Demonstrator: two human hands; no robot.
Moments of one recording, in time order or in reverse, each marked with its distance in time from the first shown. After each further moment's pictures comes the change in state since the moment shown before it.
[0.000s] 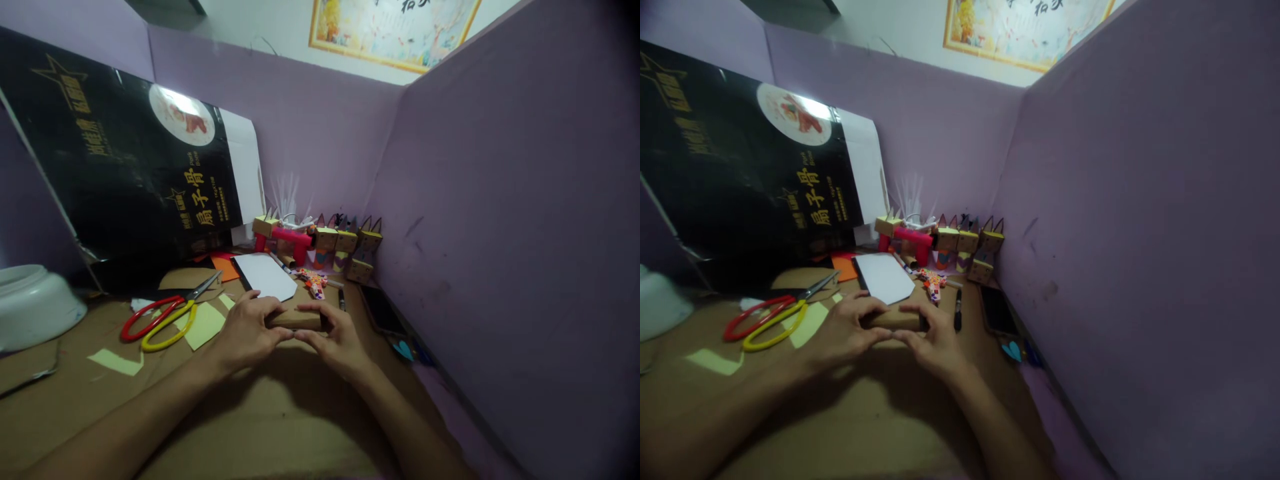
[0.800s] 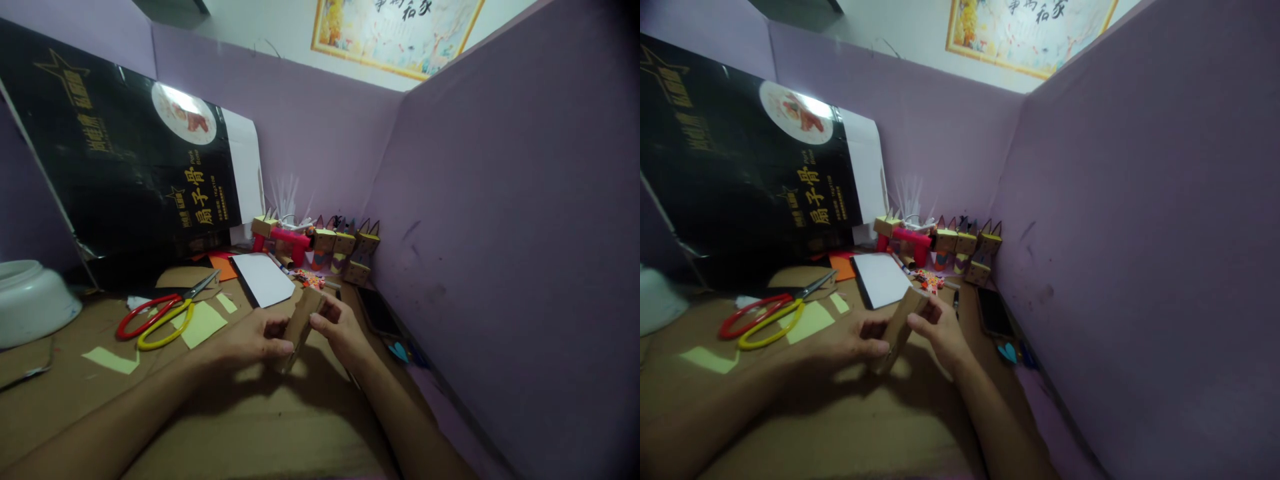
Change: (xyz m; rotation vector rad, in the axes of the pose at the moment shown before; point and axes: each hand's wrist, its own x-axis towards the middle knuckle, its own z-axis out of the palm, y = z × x) left_hand 0.003 -0.012 0.006 -0.877 -0.601 -0.043; right_hand 0.011 0.000 -0.007 0.582 -0.009 0.247
